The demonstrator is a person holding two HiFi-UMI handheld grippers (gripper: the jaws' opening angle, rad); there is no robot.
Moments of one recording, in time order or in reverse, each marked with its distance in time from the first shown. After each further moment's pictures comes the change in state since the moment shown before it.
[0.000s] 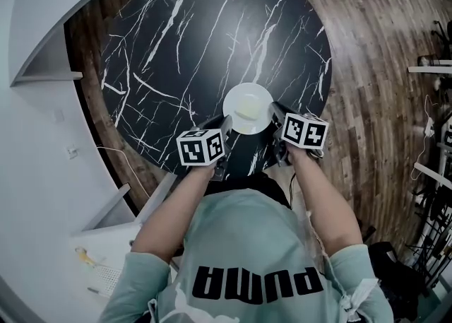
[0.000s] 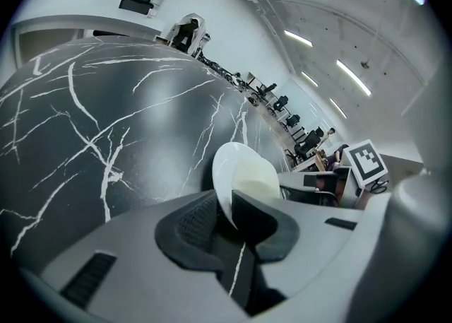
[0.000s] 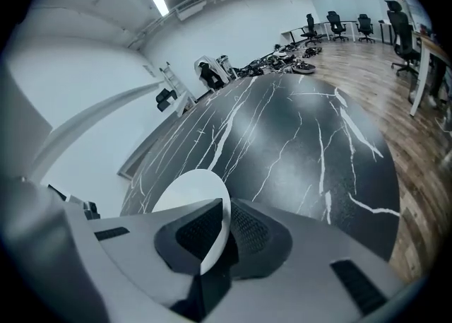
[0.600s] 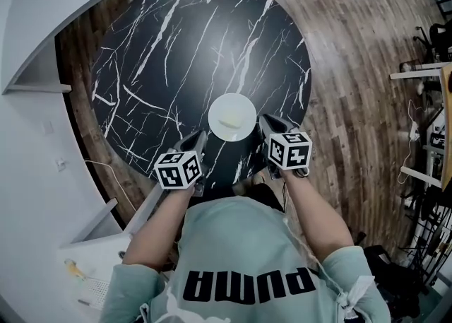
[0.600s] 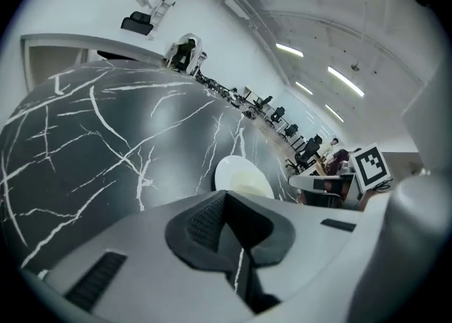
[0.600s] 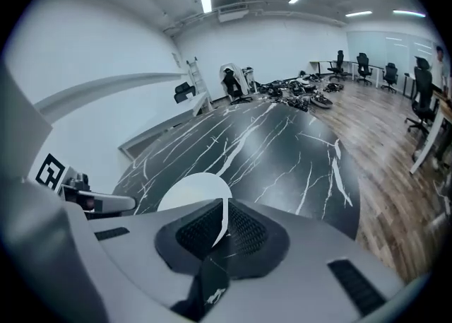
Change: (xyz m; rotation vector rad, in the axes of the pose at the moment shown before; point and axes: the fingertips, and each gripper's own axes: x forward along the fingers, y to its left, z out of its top) left arm -0.043 0.007 0.003 0.049 -0.133 0.015; right arm -0.040 0.010 0.008 -0.283 -0.053 -0.074
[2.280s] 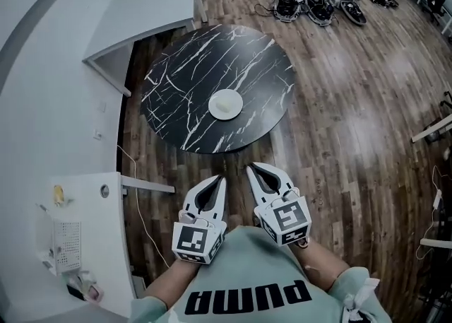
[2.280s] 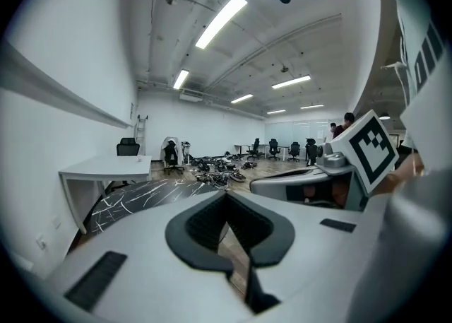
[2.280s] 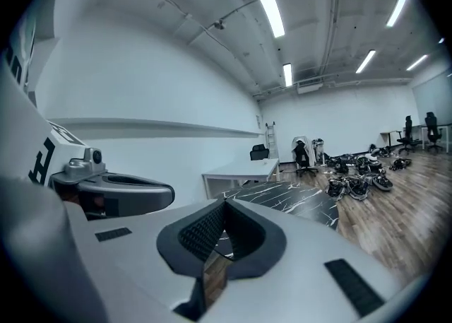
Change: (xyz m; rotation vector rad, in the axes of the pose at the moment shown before) left arm -0.223 -0.381 -0.160 0.520 -0.612 0.251; right arm -0.391 0.070 -0.096 -0.499 -0.506 0.456
